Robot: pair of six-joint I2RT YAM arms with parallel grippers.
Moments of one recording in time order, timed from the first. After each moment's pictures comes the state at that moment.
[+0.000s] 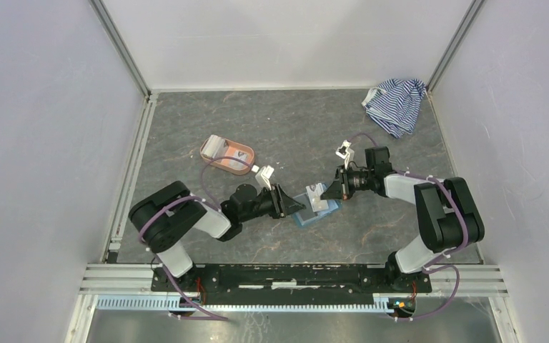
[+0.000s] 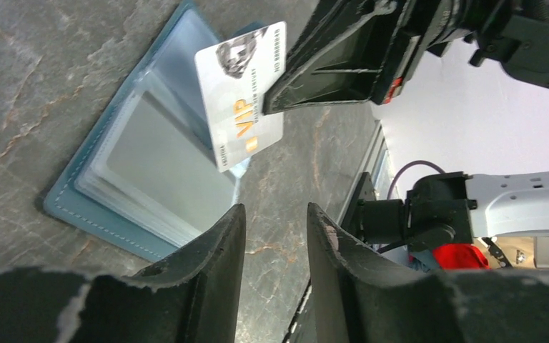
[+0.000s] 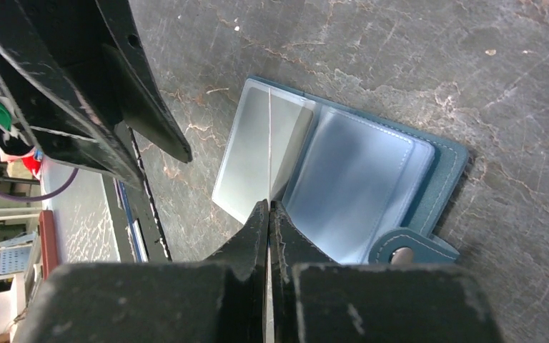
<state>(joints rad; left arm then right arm) -0.83 1.66 0.38 1.07 0.27 -0.97 0.18 1.58 0.64 0.02 -1.02 0.01</state>
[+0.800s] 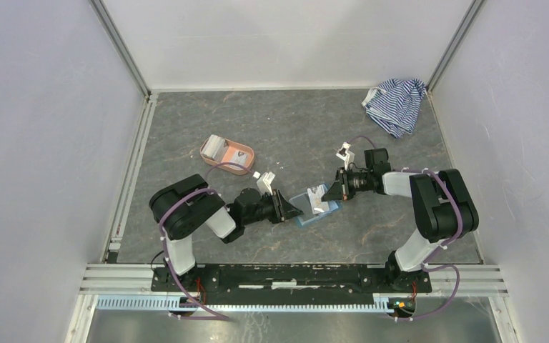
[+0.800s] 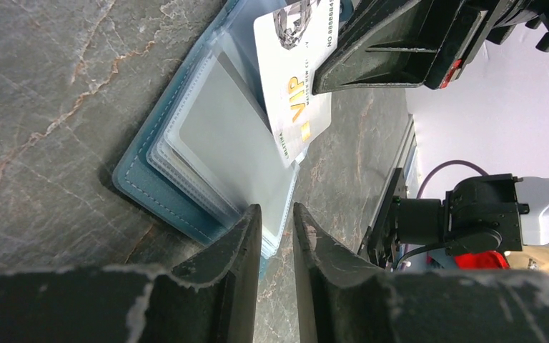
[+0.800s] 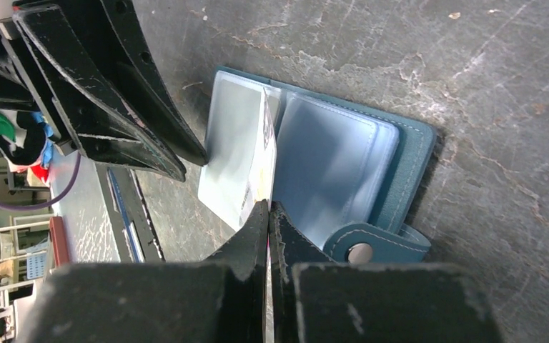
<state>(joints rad) -0.83 1.85 0.38 1.15 0.26 -0.99 0.16 1.67 0.65 0.02 -1.01 0.02</state>
